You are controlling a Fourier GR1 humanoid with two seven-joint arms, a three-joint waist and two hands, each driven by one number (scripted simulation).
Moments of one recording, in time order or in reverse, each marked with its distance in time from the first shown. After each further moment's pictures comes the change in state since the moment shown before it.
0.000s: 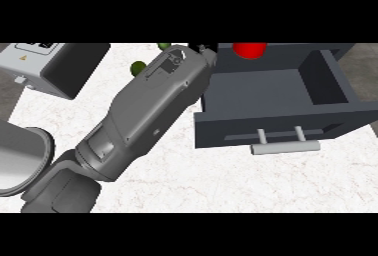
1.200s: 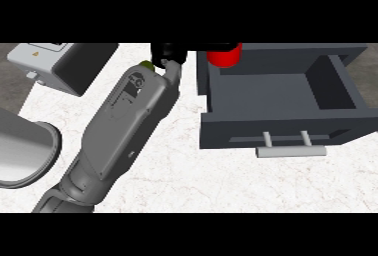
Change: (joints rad) left arm 0.294 0.000 0.226 -0.437 -0.374 -0.099 0.188; right arm 0.080 0.023 -0.023 -0.013 -0.016 0.029 -0.044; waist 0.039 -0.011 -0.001
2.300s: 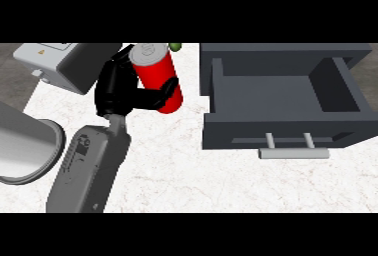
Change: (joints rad) left arm 0.510 0.010 0.099 -0.395 -0.101 -0.250 -0.006; right arm 0.032 0.009 -0.028 0.007 -0.005 0.020 -0.018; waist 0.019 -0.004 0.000
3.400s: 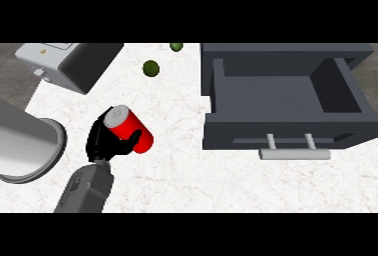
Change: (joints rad) left arm 0.266 0.012 0.192 0.413 0.114 -0.385 -0.434; right arm -0.038 -0.006 -0.020 0.002 0.004 0.011 0.029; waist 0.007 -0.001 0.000
